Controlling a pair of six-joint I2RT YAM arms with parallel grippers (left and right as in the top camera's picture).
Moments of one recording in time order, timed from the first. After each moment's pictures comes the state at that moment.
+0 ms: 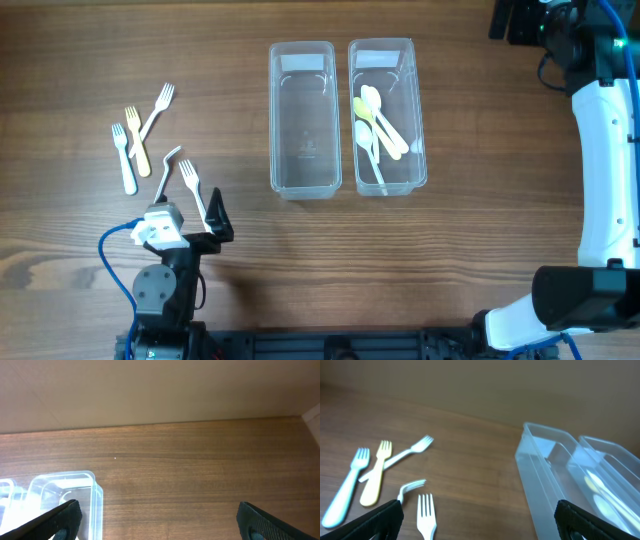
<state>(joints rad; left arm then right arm) -0.07 0.07 0.04 -0.12 -0.07 -0.26 -0.05 1.71 1.88 -0.85 0.05 -0.01</state>
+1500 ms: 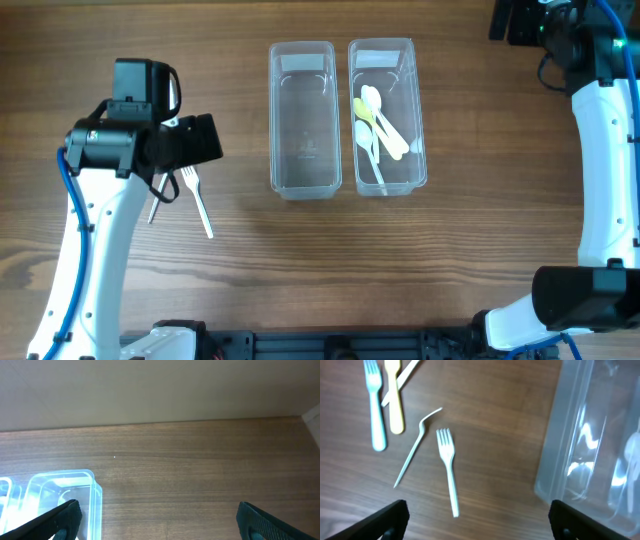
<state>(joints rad) -0.07 1.38 1.36 -1.13 -0.05 -0.32 -0.05 1.71 1.88 -0.85 0.05 -0.02</state>
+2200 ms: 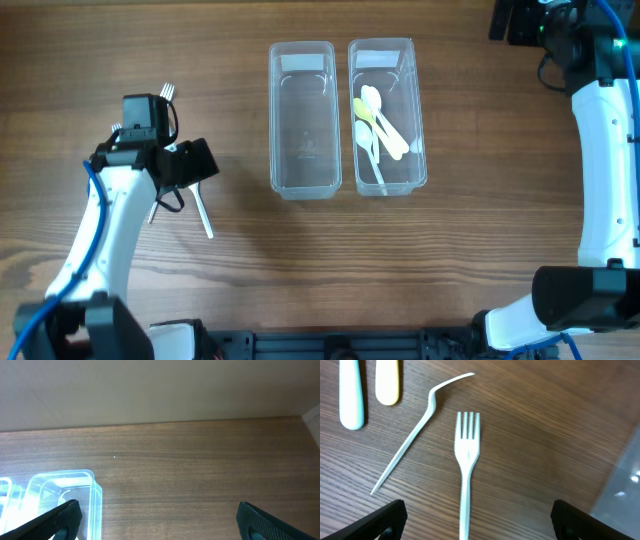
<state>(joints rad) 0.06 1.48 1.02 -0.82 -0.02 -0.36 -0.05 1.71 1.88 -0.85 0.05 -0.02</state>
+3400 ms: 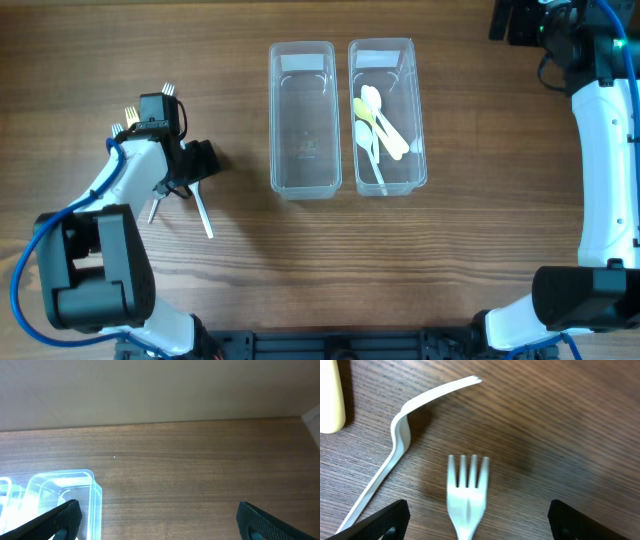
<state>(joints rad) 0.09 1.76 1.02 -0.64 -0.02 -0.35 -0.05 1.71 1.88 -0.85 0.05 -0.02</state>
